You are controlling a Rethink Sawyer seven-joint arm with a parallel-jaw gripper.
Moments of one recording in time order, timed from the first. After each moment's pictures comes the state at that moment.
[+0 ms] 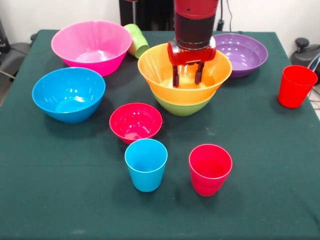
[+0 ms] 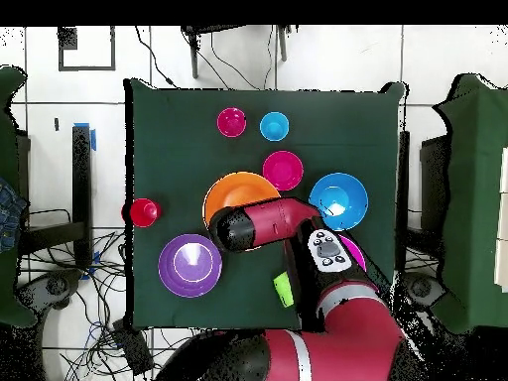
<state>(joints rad) -0.35 -0.51 0.25 1.71 -0.49 0.44 1.76</state>
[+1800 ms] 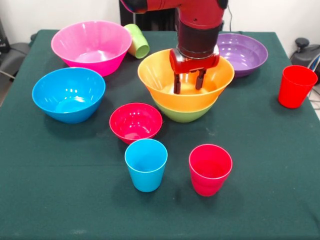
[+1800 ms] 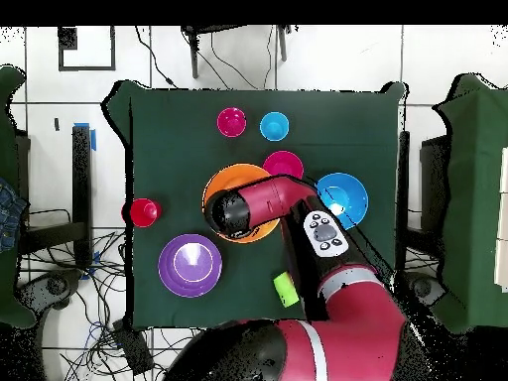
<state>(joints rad) -0.38 -0.48 0.35 1.60 -0.60 0.63 1.76</state>
